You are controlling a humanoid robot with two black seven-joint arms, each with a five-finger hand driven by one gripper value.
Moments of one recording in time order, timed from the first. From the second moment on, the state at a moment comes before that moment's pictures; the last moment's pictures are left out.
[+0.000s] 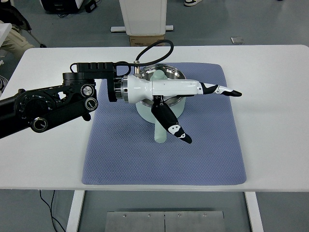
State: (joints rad) left arm -1.18 0.35 -0.22 -1.27 1.16 -0.28 -0.61; right arm -0.01 0.00 0.56 0.09 -0.45 -0.03 0.06
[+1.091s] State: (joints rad) left arm -1.25 0.35 -0.05 -1.26 1.44 -0.29 -0.61; right arm -0.01 0.00 0.56 0.09 -0.45 -0.03 0.06
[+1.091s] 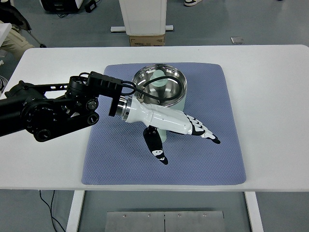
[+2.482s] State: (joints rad) left arm -1.44 0.38 0.13 -1.24 1.36 -0.33 -0.61; right arm -0.01 0.00 0.56 0.09 -0.45 -0.03 0.06
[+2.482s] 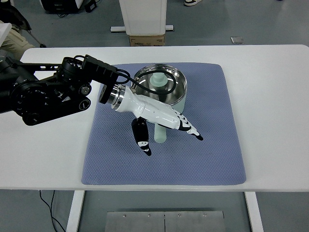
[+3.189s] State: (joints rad) left arm -1.45 0.37 0.15 -1.23 1.46 -0.40 -0.61; right arm -0.01 0.00 0.56 0.09 -0.45 -0.03 0.06
